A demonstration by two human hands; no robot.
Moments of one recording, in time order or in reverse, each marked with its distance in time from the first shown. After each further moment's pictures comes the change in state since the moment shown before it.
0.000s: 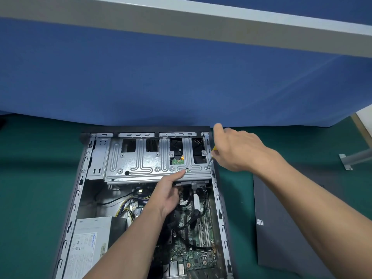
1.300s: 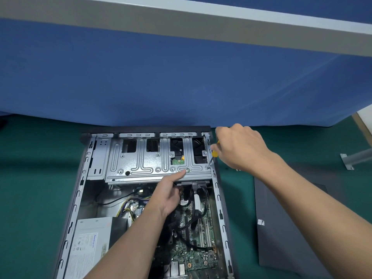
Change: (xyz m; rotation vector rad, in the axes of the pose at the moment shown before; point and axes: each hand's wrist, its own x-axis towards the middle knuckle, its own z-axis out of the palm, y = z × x) left_hand -0.007 0.003 0.006 -0.009 0.030 0.002; right_hand -0.002 0.002 -0.002 0.004 0.129 -0.013
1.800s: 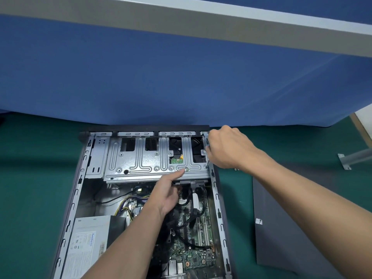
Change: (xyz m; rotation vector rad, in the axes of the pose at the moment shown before) left_hand -0.003 0.001 0.003 0.013 -0.009 -0.011; right_hand 0.009 -0.012 0.005 0.027 -0.075 -0.058
